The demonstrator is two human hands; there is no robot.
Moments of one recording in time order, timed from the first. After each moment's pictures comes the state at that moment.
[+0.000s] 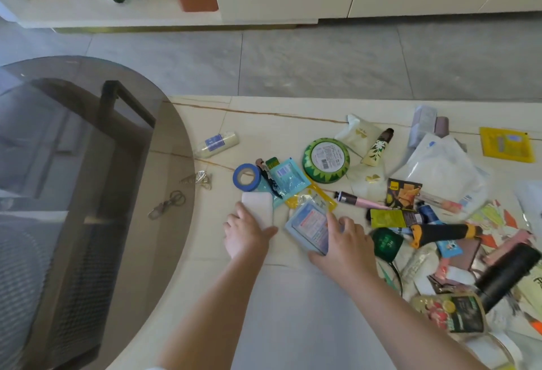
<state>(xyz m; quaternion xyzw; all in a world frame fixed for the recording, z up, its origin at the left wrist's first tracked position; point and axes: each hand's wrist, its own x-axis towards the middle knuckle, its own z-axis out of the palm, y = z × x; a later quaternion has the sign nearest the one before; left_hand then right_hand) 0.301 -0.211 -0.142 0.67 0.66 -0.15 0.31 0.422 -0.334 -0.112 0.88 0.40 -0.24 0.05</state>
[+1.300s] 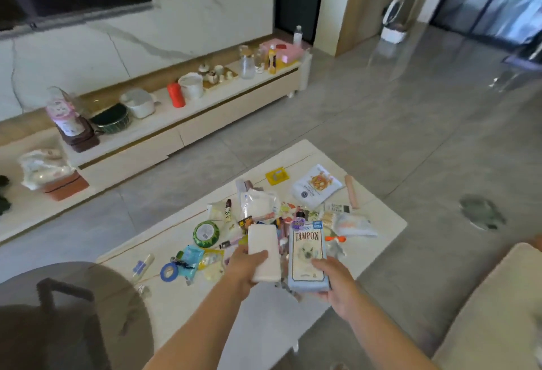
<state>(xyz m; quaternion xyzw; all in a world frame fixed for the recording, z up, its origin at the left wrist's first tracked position) 0.312 -0.414 0.238 0.51 0.43 -0.12 0.74 0.336 -0.609 0.238 0.60 -0.24 -0.32 -0.69</state>
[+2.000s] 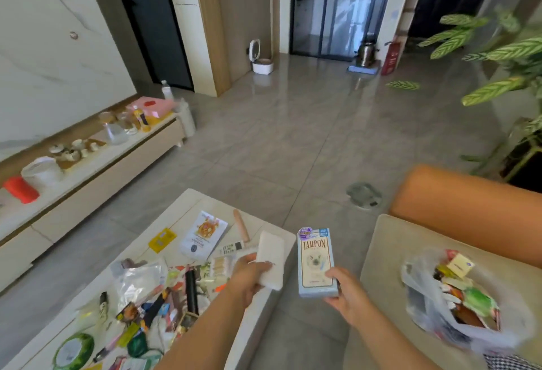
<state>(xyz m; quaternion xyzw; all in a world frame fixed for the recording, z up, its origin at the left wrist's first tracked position) 0.436 -0.746 0.287 0.60 0.25 -0.26 0.71 0.378 -0.951 0.263 0.52 -0.35 -0.11 -0.77</state>
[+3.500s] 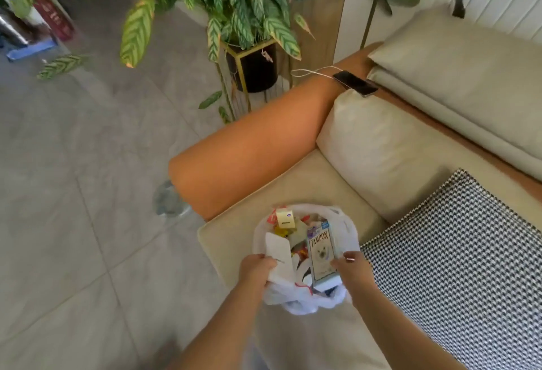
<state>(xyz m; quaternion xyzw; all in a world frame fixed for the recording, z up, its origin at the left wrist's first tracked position) 0.521 -1.297 0.165 0.77 -0.08 -0.54 0.31 0.333 -1.338 0.169 0.37 -0.74 0.16 -0.54</state>
